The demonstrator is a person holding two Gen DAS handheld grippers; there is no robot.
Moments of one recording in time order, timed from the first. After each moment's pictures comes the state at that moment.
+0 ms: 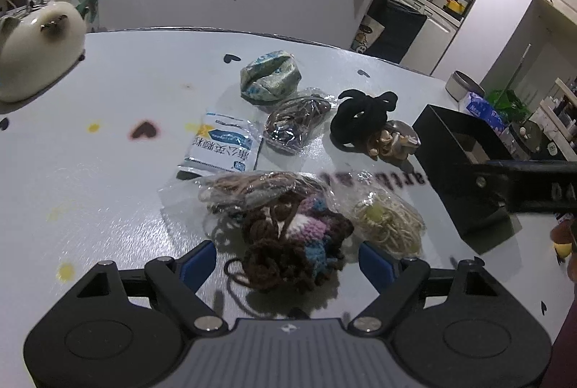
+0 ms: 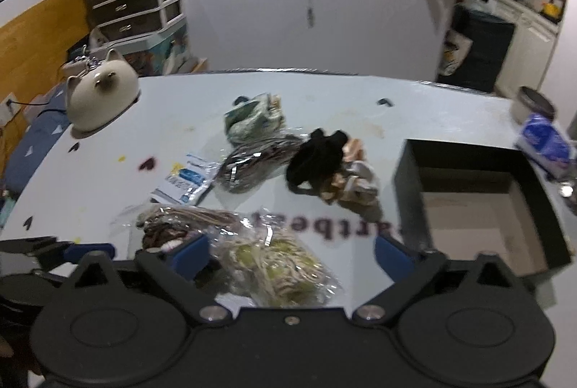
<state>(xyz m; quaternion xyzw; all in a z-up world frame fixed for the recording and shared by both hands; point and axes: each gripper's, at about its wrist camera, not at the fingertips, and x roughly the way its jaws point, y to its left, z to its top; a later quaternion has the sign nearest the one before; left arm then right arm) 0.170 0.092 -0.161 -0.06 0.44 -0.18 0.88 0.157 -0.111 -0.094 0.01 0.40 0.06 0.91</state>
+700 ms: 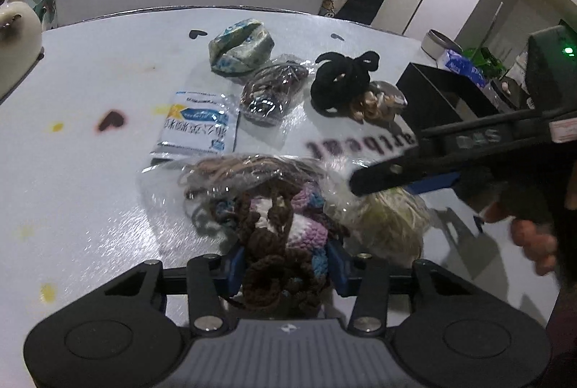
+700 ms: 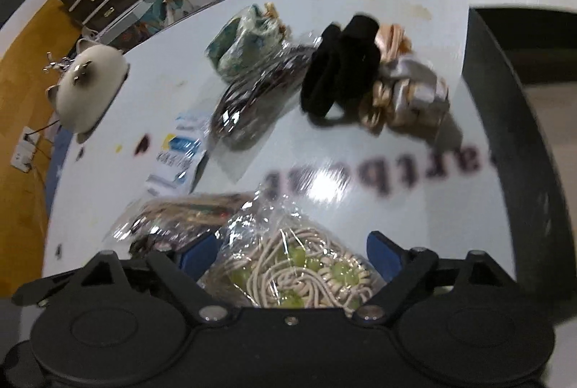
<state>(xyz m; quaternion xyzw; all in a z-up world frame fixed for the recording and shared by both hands) 0.180 0.091 -0.179 -0.01 0.47 -0.24 0.85 0.226 -0.131 -0.176 0.17 0.53 0.11 0.82</state>
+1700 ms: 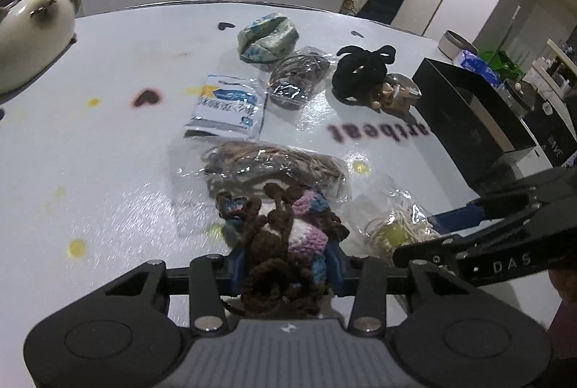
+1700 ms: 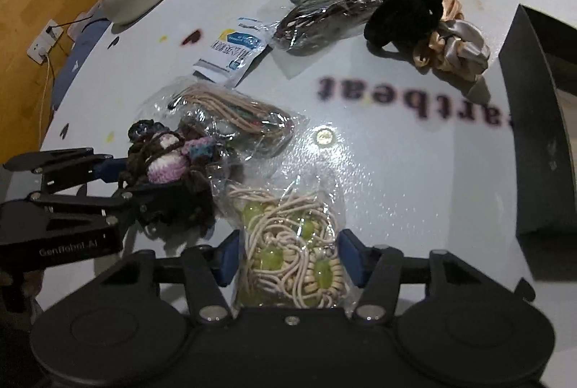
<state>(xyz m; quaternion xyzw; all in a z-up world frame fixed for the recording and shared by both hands) 0.154 0.107 -0.175 -0.02 0.48 -0.20 0.86 0.161 -0.093 -0.163 0.03 0.56 0.18 0.81</state>
